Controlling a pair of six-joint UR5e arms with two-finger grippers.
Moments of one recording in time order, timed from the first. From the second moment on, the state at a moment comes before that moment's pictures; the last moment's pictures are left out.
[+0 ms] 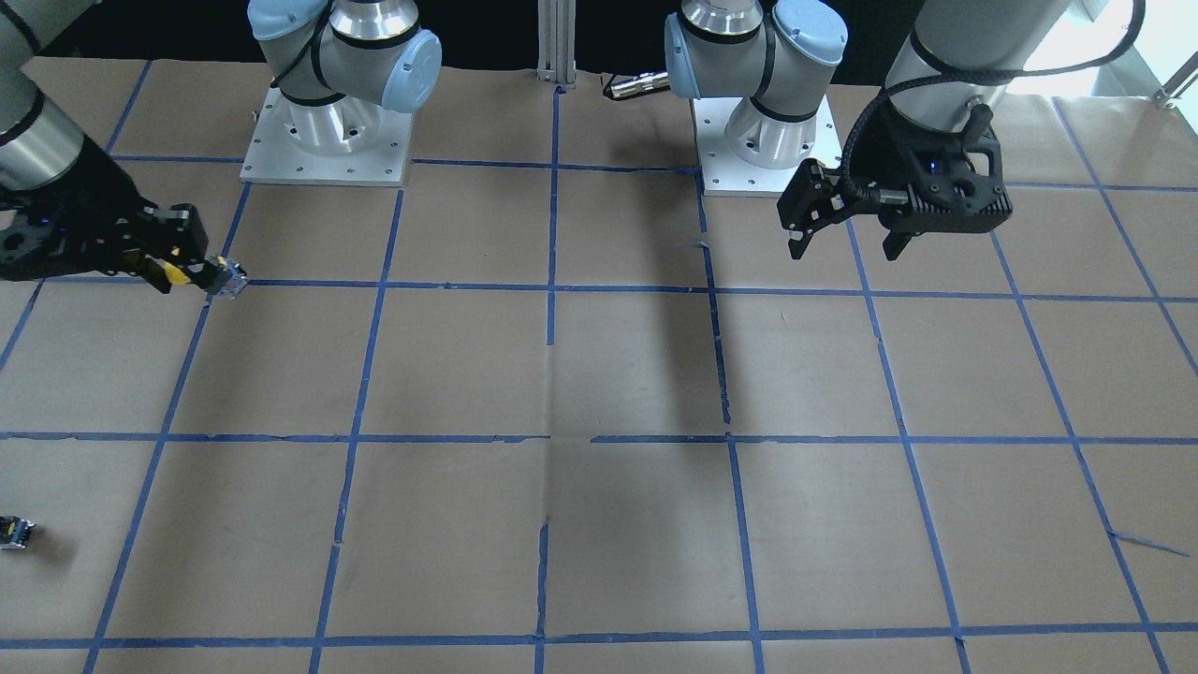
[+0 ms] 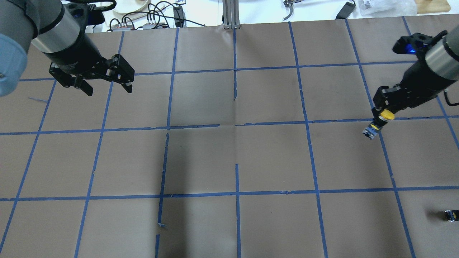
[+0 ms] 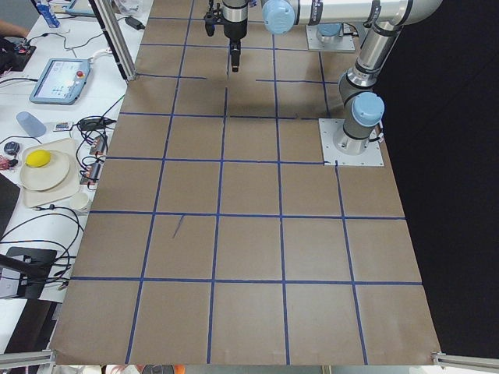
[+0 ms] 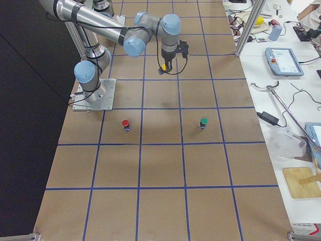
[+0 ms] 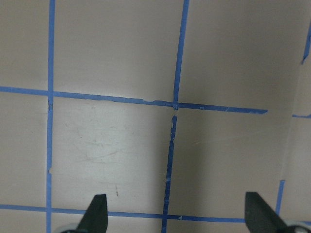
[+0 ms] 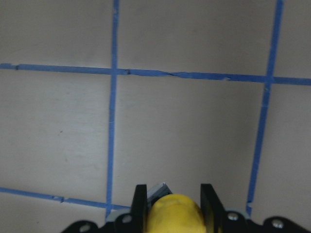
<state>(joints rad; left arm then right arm) -1.50 -1.53 -1.62 -1.54 1.56 0.06 1.13 -1.62 1.88 -1.76 -1.43 -0.46</state>
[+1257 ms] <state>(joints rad) -1.49 -1.54 -1.66 -1.56 1.60 0.06 0.93 -1.39 1.99 -2.28 -1.70 -0.02</state>
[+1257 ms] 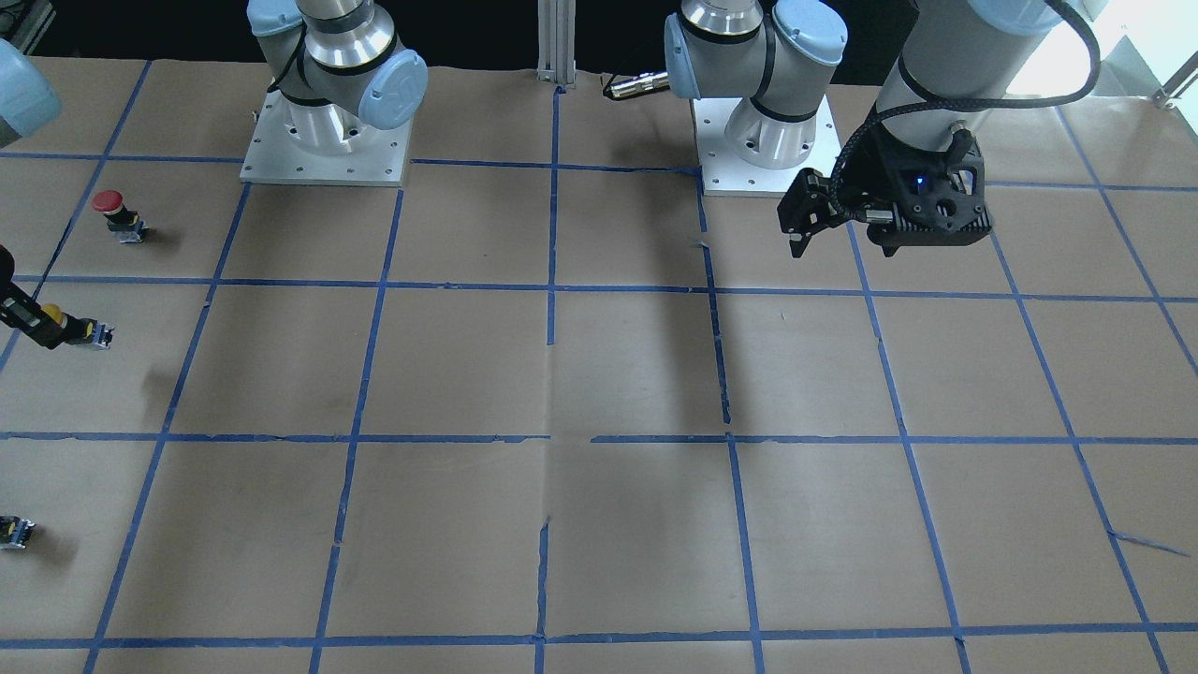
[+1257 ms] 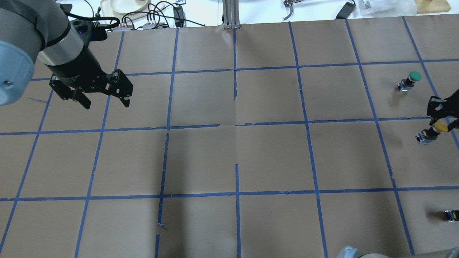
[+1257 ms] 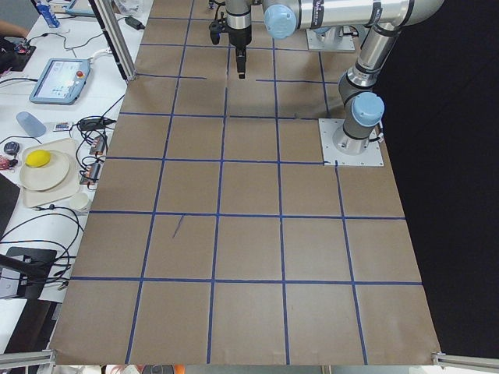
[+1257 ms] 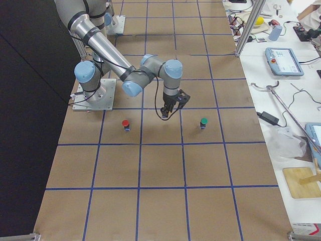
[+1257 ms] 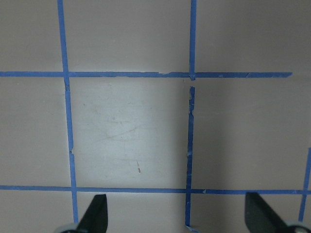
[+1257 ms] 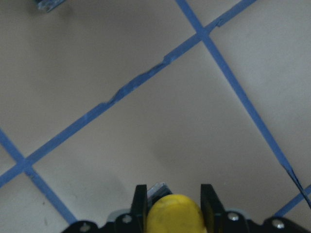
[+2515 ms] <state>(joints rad) -1.49 -1.54 -1.68 -1.53 1.60 0.06 0.90 -1.35 2.09 -2.52 -1.71 0.01</state>
